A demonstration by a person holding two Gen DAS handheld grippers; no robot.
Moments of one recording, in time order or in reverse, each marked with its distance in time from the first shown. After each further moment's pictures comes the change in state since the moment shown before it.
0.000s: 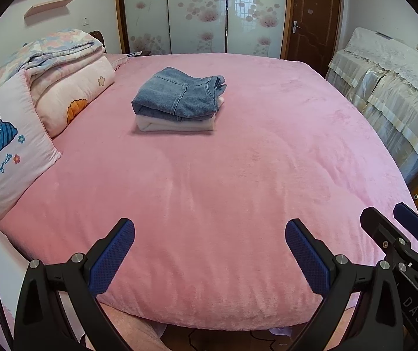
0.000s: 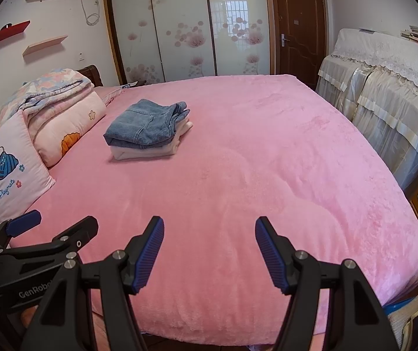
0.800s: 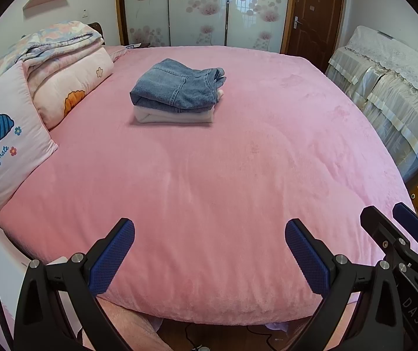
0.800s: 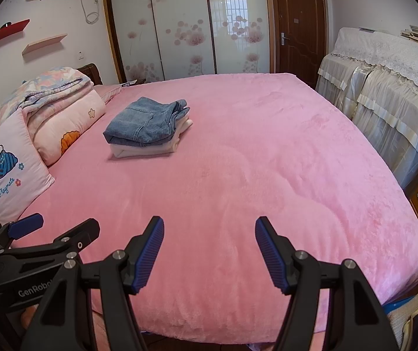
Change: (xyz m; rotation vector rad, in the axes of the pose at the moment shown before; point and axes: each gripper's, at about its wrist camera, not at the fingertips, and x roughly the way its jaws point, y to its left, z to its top) left arm 0.004 0.003 -0.003 -0.016 0.036 -0.013; right arm -0.001 0.000 -0.001 -0.003 0.002 -0.001
